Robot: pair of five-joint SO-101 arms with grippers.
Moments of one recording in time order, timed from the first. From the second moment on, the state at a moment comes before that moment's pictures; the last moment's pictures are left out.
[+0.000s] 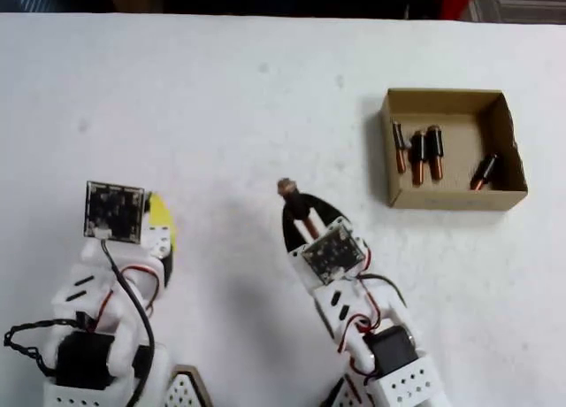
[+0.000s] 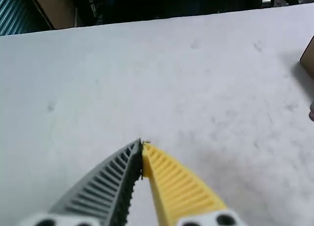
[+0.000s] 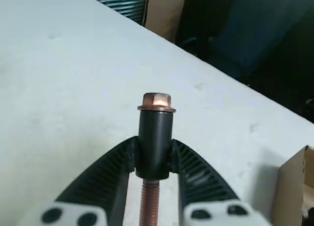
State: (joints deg) left arm -0.9 -93.0 68.2 62.3 -2.3; right arm -28.0 -102.3 95.1 30.4 19.2
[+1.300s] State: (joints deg) left arm -13.6 -103.6 68.3 80.6 -11.7; right arm -22.5 -102.4 86.4 47.3 19.2
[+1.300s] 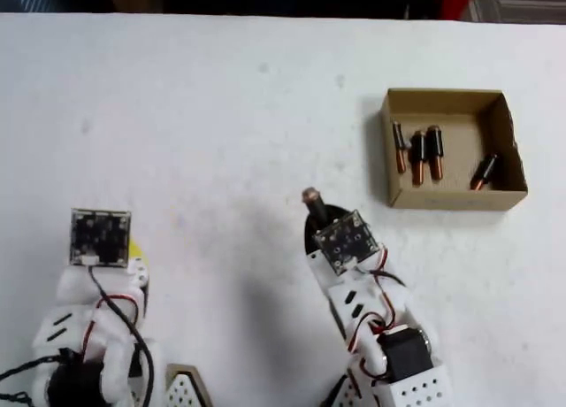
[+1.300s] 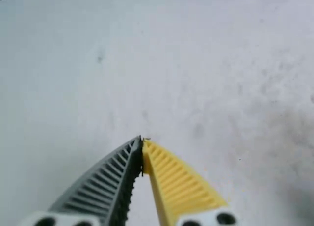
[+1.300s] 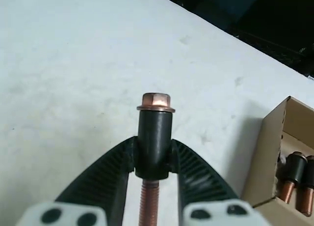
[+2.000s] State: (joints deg) left arm -4.9 -103.8 83.4 73.0 -12.9; right arm -20.8 -102.4 86.4 47.3 19.2
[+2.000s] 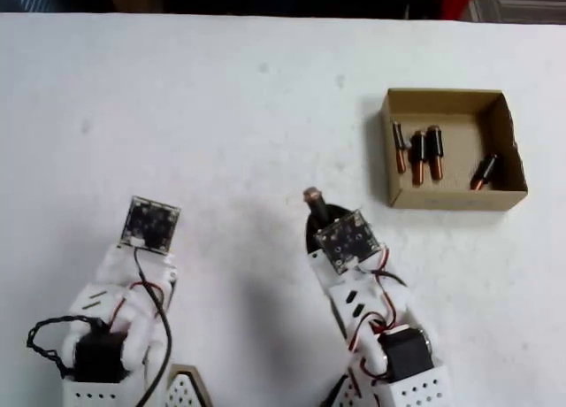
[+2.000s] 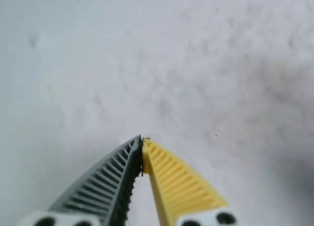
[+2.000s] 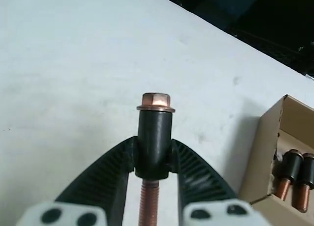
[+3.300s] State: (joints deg) left arm -4.5 -103.8 96.9 72.7 -7.3; right arm 1.4 -71.8 55.2 52.8 22.2
